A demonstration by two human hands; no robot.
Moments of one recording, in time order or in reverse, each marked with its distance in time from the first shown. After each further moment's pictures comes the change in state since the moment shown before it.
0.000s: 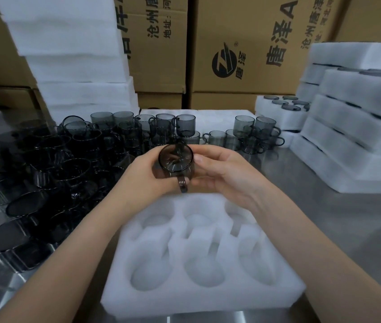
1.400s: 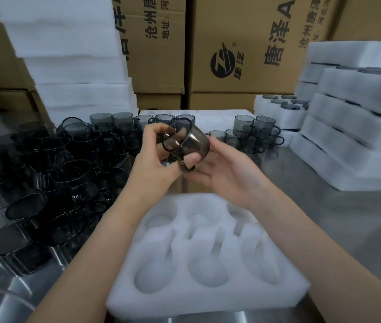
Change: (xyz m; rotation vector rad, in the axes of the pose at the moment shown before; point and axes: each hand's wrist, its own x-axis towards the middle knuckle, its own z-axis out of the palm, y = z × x) left_hand 0.011 0.001 0.016 -0.193 0.148 0.168; right_hand -0.002 -0.005 0.007 0.258 -0.030 0.030
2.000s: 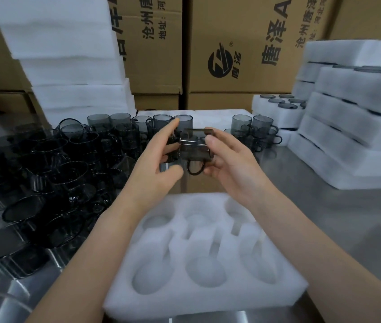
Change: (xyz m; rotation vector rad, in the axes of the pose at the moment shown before) left_hand -0.005 0.004 0.002 0.139 -0.113 0.010; right_hand 0.003 0.004 -0.011 -0.131 0.205 -0.259
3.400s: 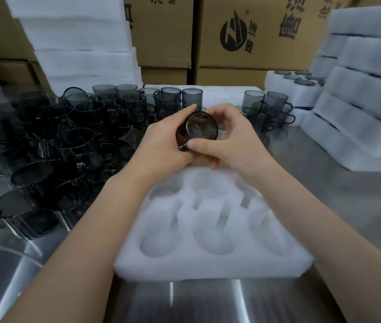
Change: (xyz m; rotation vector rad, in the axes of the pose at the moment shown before) left_hand 0.003 -0.007 -0.001 0.347 0.013 0.050; right_hand -0.012 0.005 0.013 -0.513 -0.043 -0.136
